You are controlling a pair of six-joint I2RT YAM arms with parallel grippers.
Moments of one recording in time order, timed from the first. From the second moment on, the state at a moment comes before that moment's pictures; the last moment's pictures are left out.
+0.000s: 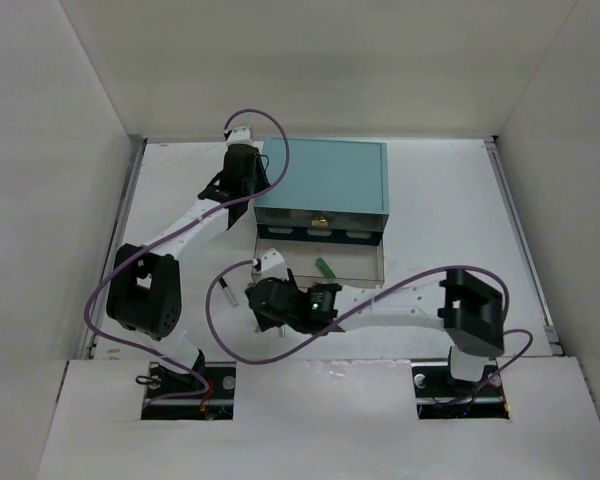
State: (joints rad) left arm -0.38 1.65 1.21 -0.04 -0.23 -0.40; right arm 1.33 1.73 1.24 -0.31 0.47 0.62
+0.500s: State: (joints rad) left arm -0.38 1.65 1.21 -0.04 -0.23 -0.40; right arm 1.32 2.03 1.41 -0.53 0.53 0.92
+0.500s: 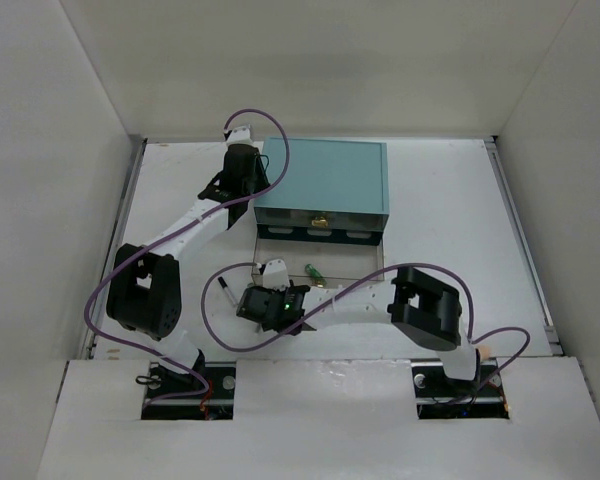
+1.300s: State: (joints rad) left arm -0.38 1.65 1.21 -0.04 -0.23 -0.40; right arm 1.33 2.00 1.36 -0.54 0.56 0.94
